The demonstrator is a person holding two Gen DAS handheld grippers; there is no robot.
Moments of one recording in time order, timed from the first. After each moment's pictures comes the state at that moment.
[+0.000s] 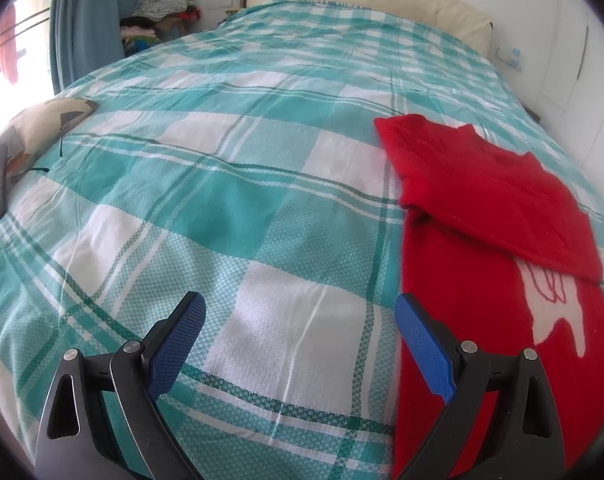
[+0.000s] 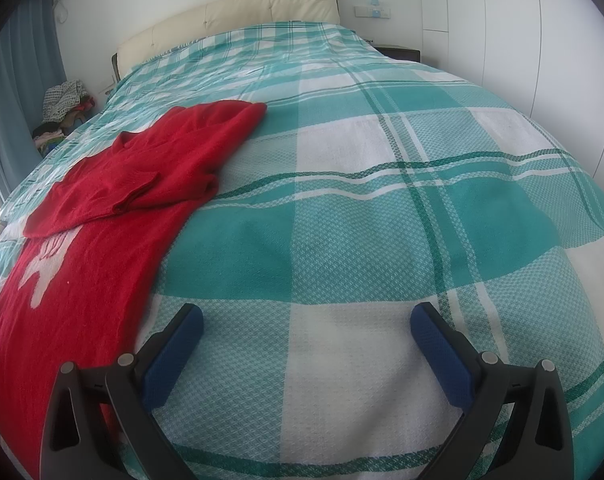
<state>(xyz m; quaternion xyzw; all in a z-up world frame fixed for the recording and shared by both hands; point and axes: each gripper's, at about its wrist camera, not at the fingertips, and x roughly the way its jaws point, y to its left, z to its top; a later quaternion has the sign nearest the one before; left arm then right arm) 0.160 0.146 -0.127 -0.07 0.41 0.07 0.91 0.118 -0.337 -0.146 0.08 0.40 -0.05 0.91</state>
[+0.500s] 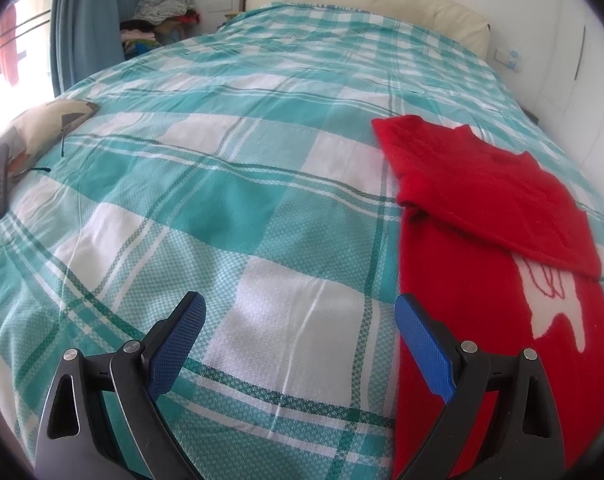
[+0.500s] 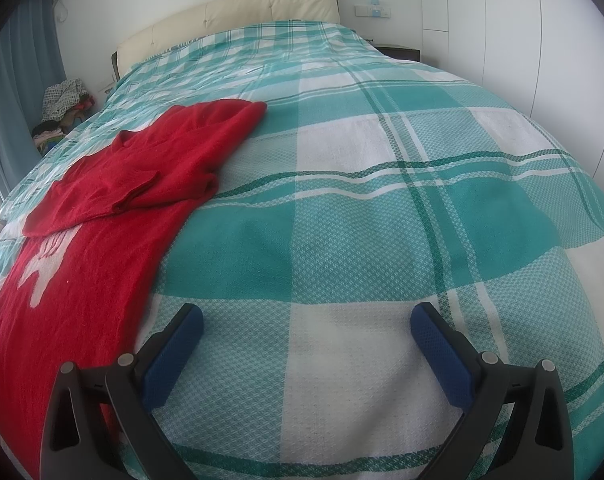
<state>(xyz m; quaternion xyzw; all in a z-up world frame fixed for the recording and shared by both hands) 0.154 0.143 -0.127 -0.07 0.40 0.06 0.91 0.119 -0.337 -0.146 0.08 0.40 -0.05 0.91</state>
